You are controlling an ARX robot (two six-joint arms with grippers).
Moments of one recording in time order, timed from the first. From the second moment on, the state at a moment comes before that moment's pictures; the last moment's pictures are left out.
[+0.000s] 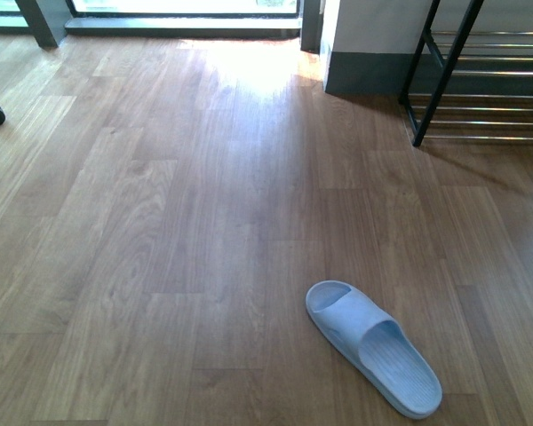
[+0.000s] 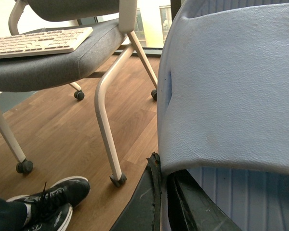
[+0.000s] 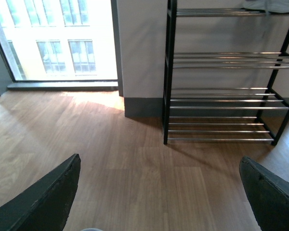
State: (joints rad) left arm -0.31 0.46 0.15 0.15 -0.78 0.02; right arm 0.00 0.00 0.02 0.00 0.00 0.00
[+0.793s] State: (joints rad) left arm -0.31 0.46 0.15 0.15 -0.78 0.02; right arm 0.14 2.34 0.55 0.97 -0.04 -0.44
